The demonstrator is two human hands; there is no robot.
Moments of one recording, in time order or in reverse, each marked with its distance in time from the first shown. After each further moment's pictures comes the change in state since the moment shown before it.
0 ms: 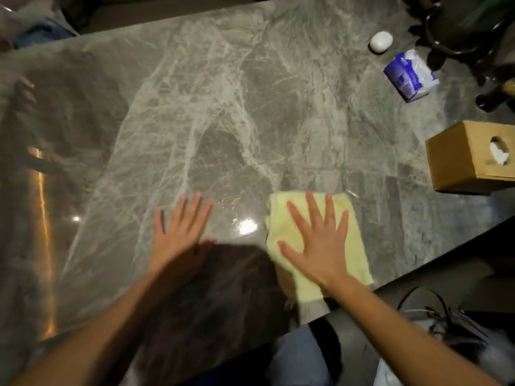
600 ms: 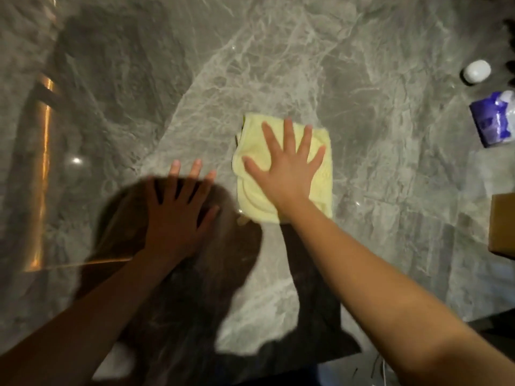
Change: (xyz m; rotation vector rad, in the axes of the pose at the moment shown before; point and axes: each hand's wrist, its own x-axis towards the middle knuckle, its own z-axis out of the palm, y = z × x) left_hand 0.017 -0.075 0.000 -0.071 0.105 -0.208; right_hand 0.176 -0.157 -0.009 0.045 0.042 -0.046
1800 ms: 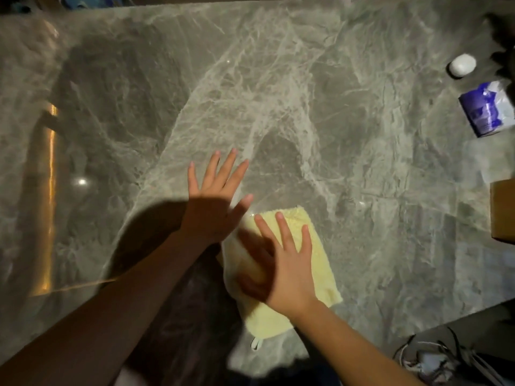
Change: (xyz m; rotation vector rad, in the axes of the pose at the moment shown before) left_hand 0.044 0.035 -0.016 -0.113 0.012 0.129; right_hand -0.157 0.013 0.008 -0.072 -0.160 -0.305
